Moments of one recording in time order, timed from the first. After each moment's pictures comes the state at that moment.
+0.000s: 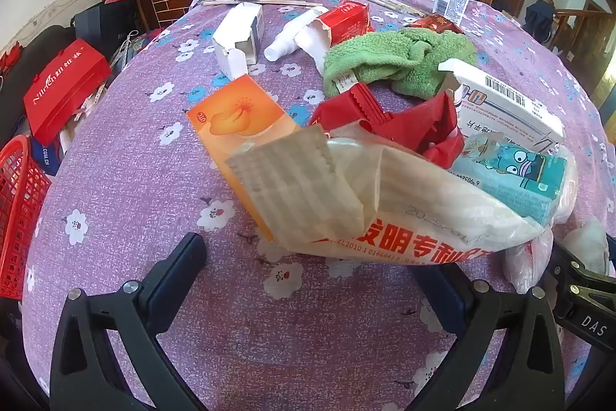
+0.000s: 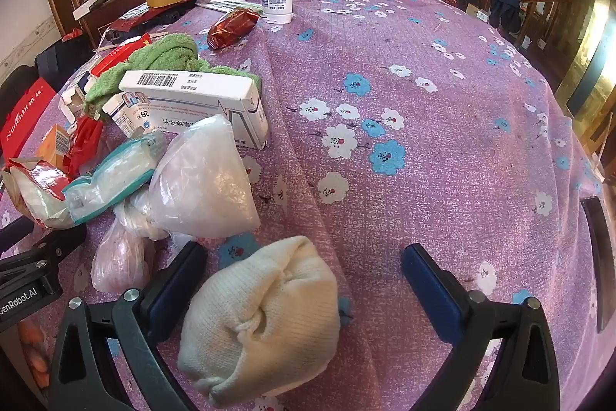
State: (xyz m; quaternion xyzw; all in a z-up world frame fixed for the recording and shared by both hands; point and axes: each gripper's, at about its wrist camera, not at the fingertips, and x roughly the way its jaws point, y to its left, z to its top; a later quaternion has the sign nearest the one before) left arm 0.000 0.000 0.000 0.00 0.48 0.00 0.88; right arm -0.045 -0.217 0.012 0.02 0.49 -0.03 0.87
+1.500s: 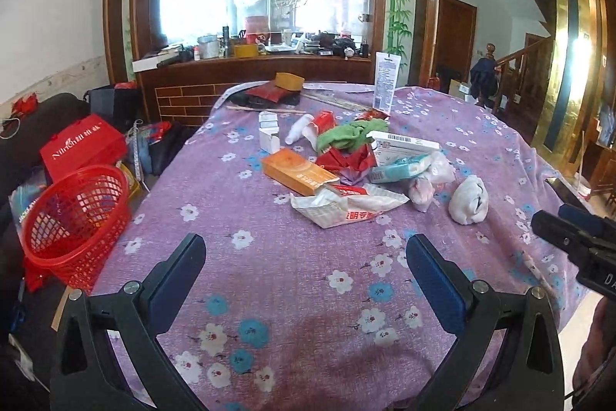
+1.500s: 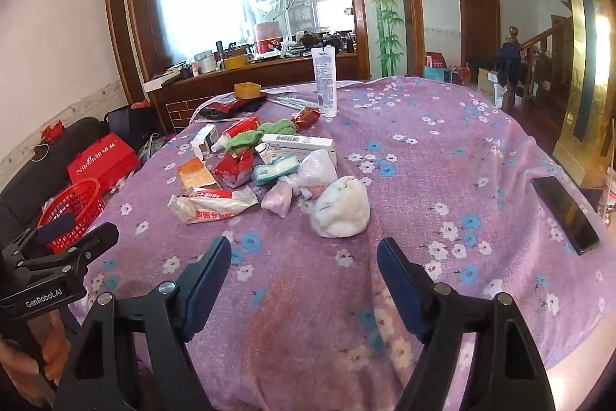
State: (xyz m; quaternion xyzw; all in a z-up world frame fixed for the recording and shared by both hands) left arm -0.195 0.057 0.080 0.01 0.28 -0.06 0.96; right arm -0.240 -0.184 0.100 0.06 0.31 0.02 0.95
